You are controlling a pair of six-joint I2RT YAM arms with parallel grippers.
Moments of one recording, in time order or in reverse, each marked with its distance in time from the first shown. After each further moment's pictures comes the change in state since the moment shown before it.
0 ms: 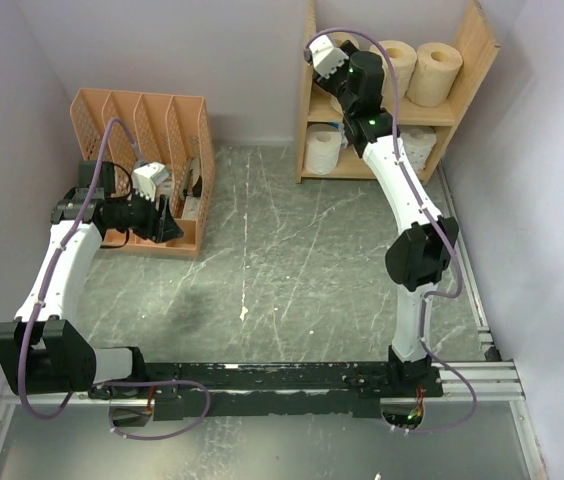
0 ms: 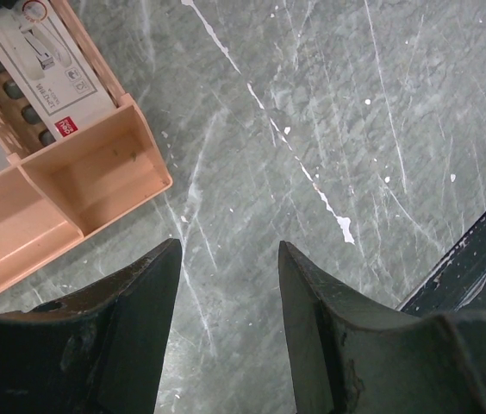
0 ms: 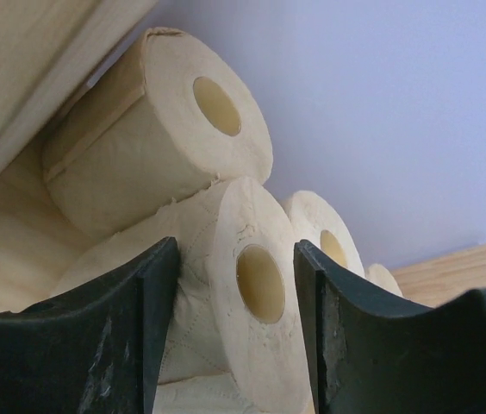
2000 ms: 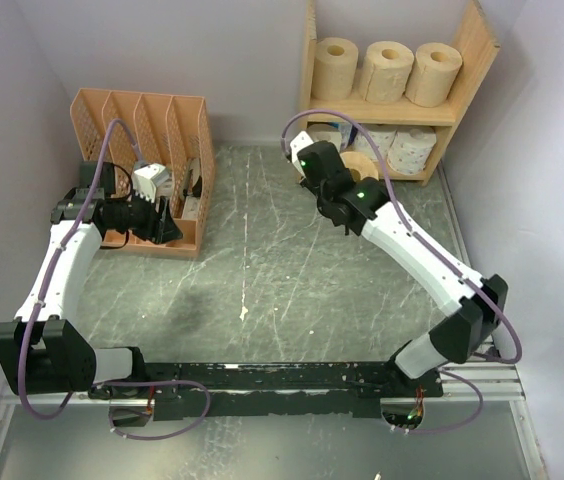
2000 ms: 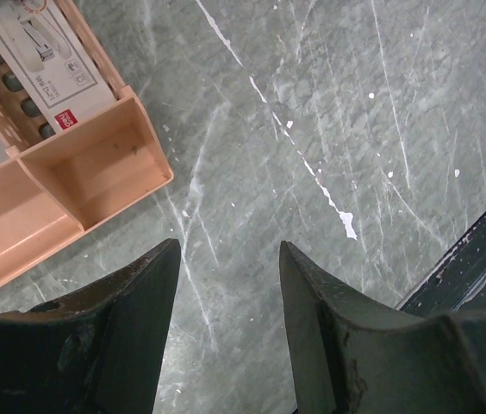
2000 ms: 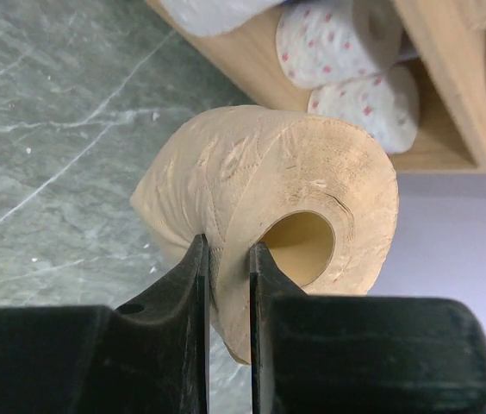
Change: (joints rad) left arm 0.000 0.000 0.000 -0.013 -0.010 0.011; right arm 0.393 -0.517 -0.633 -0.613 0.469 0.508
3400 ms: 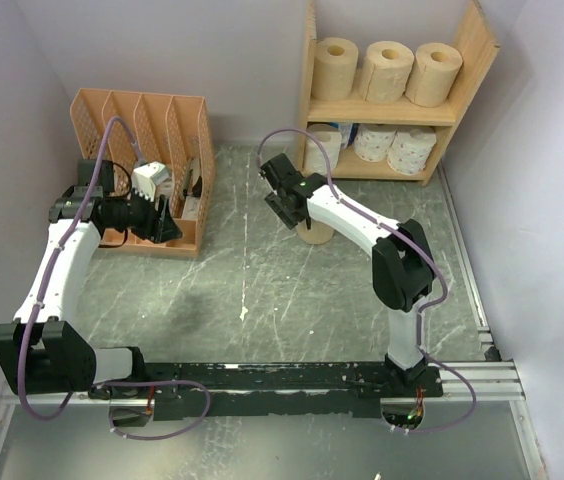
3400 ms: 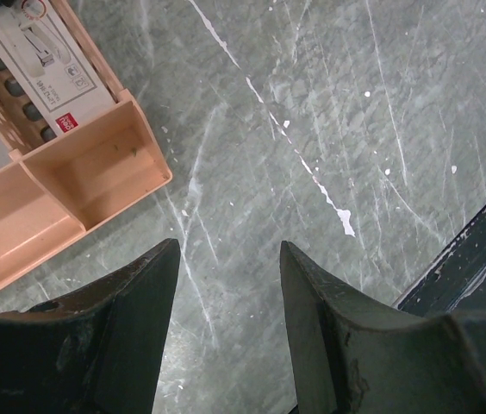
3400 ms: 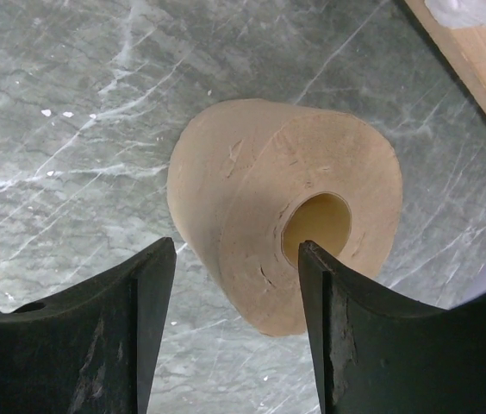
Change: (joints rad) left arm 0.000 0.000 0.026 -0.030 0.005 0.016; right arm -0.038 0.422 0.080 0.056 -0.245 0.201
